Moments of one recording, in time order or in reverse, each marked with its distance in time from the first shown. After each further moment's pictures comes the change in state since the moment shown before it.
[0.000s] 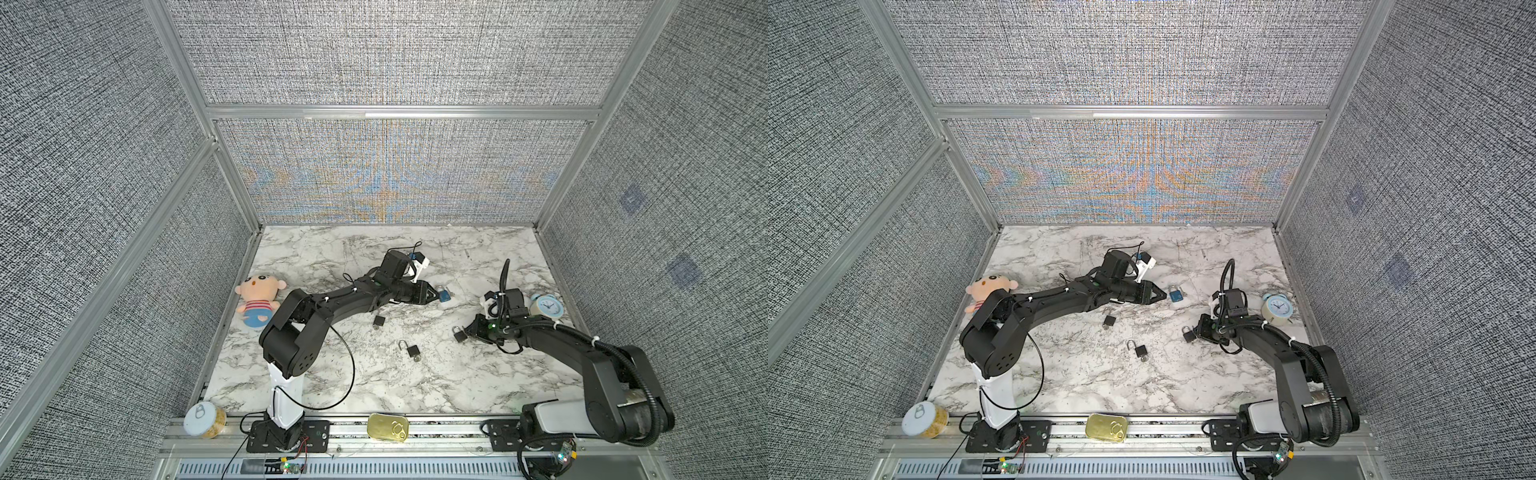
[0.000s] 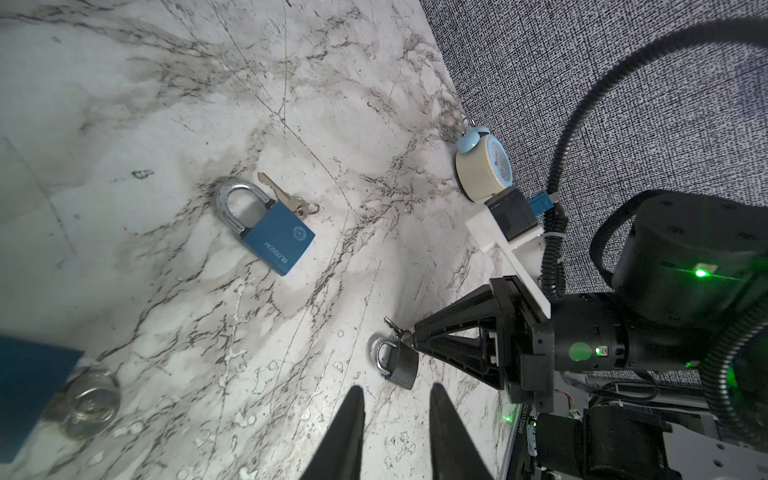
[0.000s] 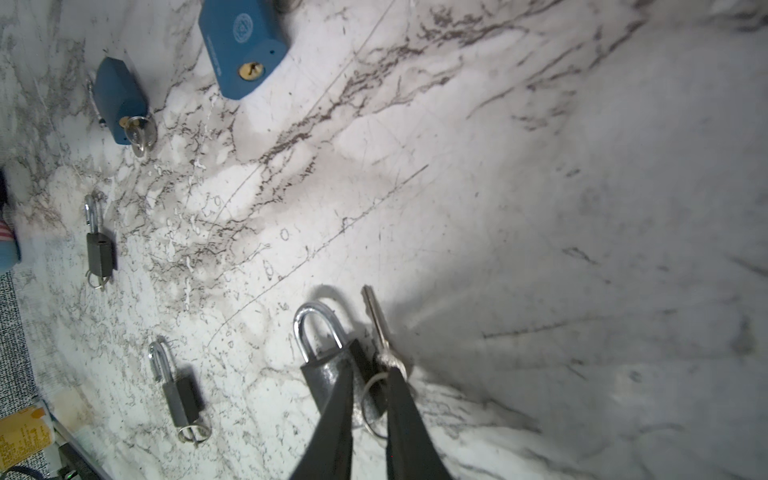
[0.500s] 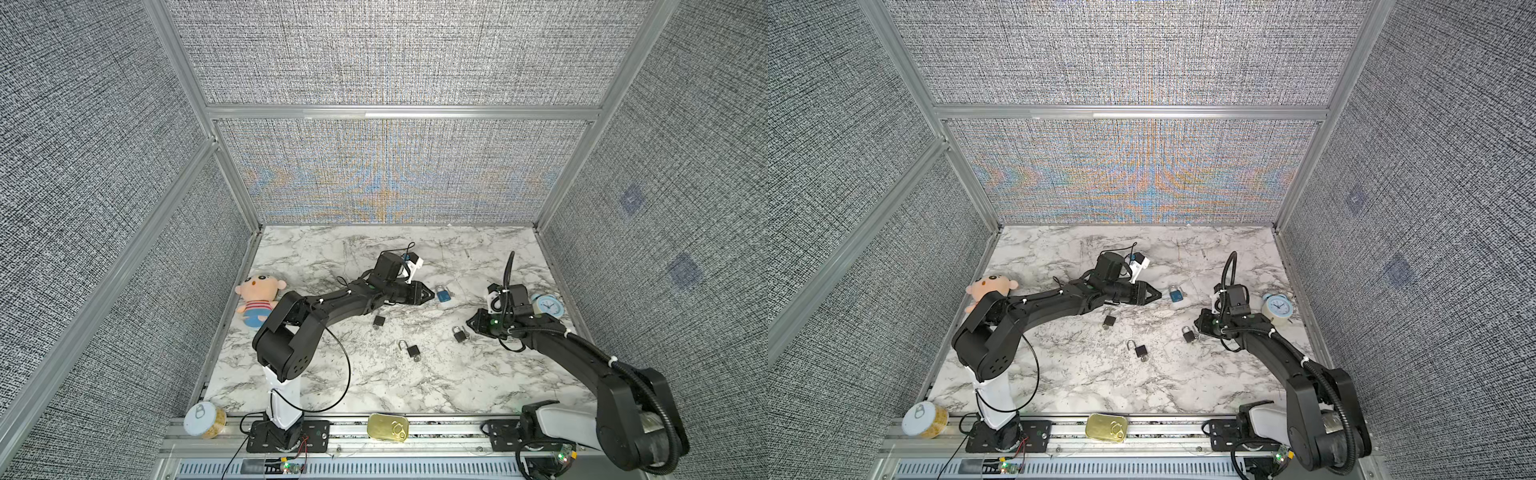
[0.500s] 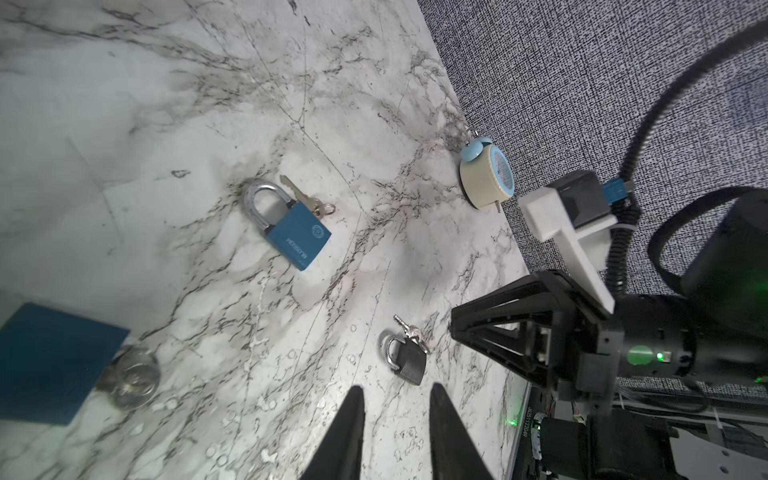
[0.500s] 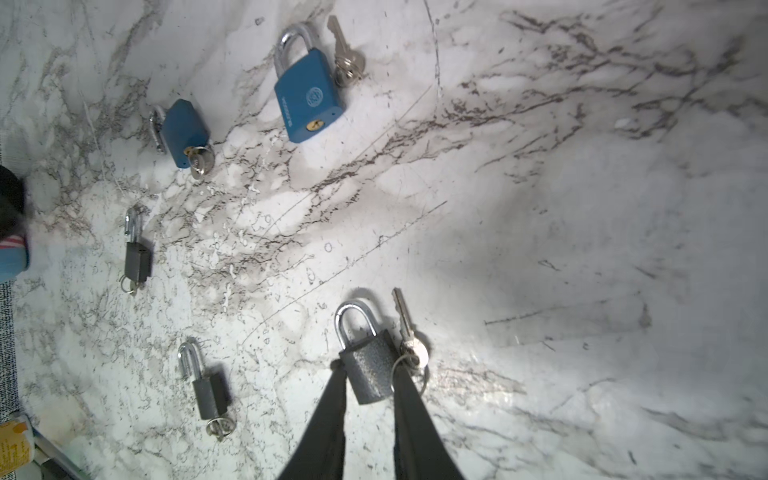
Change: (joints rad) left arm 0.030 -0.057 -0.108 0.081 -0.013 -0.015; right arm 0.039 -0.133 0.060 -0.099 0.082 0.000
